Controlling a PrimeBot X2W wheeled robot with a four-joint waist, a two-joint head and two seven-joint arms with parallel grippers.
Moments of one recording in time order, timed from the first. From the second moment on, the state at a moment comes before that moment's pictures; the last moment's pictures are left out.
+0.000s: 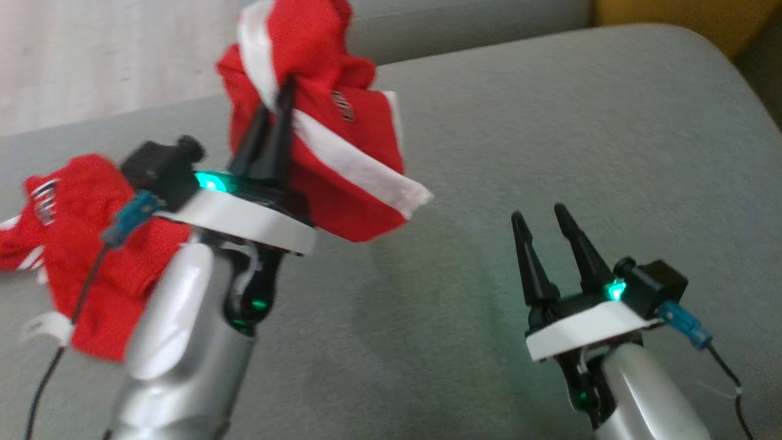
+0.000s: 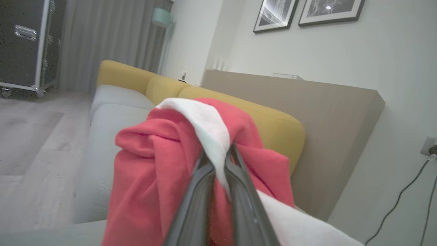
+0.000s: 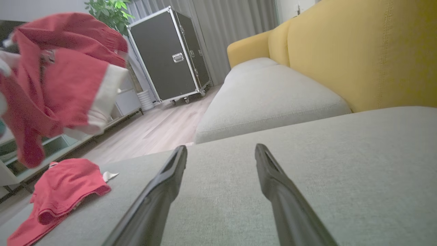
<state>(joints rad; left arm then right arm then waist) -0.51 0.11 -0.35 0.19 -0.58 -0.12 -0.03 -0.18 -0.05 0.28 0.31 0.33 0.13 -0.25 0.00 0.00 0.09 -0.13</state>
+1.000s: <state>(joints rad) -0.71 0.06 -0.59 0.61 -0.60 -0.12 -0.25 -0.27 -0.05 0.18 0.24 0.37 0.13 -0.26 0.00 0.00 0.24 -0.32</state>
